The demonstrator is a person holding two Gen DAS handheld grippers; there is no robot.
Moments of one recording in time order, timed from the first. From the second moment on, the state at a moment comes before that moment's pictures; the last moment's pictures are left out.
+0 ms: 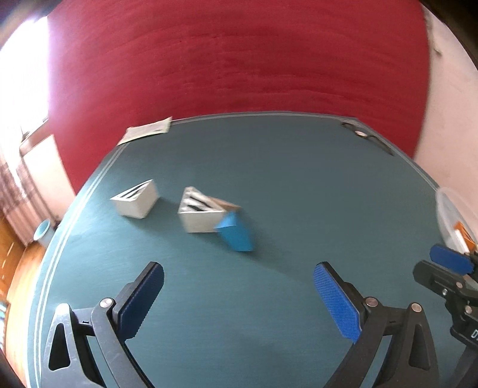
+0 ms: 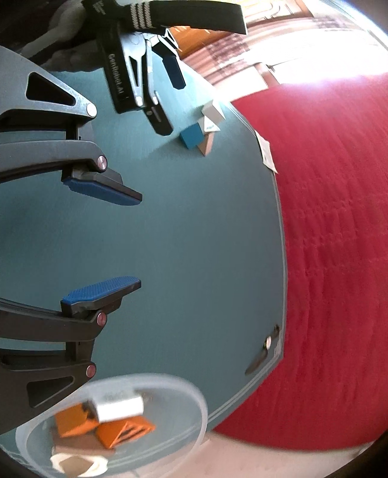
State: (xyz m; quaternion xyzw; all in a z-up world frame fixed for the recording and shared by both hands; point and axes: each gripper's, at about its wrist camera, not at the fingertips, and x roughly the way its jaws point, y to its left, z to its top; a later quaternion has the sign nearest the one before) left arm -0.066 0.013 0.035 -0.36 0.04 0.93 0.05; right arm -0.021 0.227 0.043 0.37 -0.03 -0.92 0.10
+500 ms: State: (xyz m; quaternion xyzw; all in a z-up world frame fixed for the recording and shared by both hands) left arm -0.075 -0.050 0.033 -0.36 0.00 0.93 -0.02; right arm -0.057 0.154 0.035 0.39 0.00 -0.91 0.18
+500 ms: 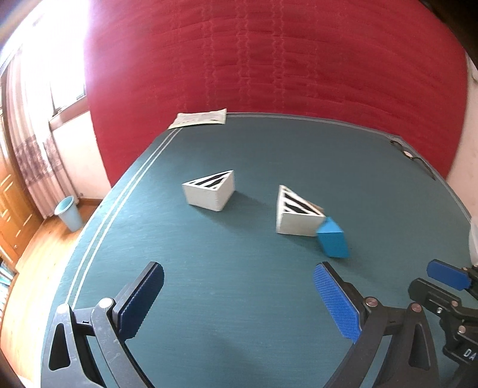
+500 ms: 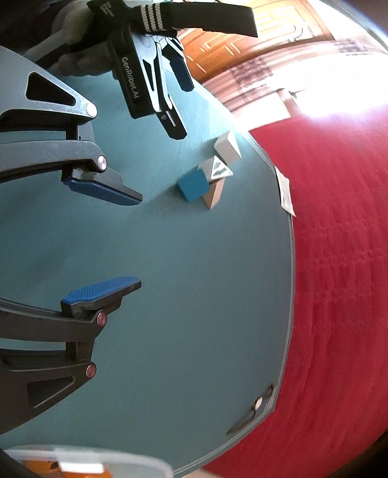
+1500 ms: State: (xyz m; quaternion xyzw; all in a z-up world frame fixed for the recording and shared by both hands) left arm -0.086 -0.092 0.026 -0.38 -0.06 0.92 -0.07; right arm -0.124 0.074 0.021 0.40 0.05 -0.88 0.24
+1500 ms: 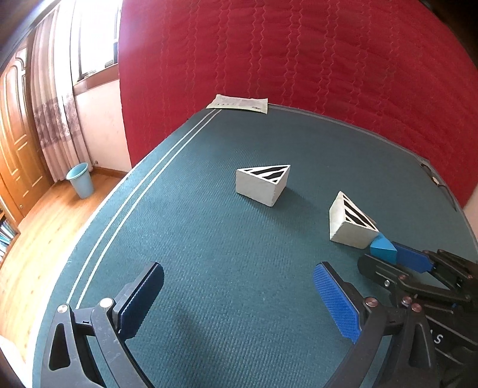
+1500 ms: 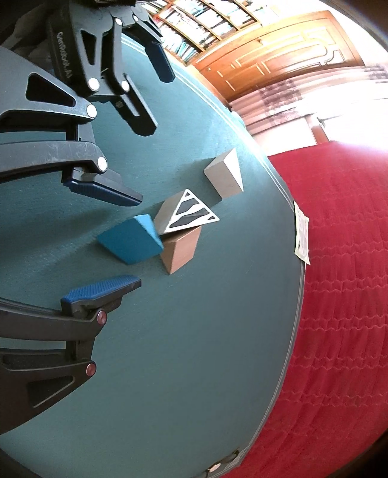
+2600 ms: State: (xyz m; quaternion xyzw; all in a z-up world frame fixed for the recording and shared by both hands) left arm -0.108 -0.038 0.035 -0.39 -0.01 0.92 -0.01; right arm -0.098 0.145 0.018 0.40 -0.02 -0.89 0.21
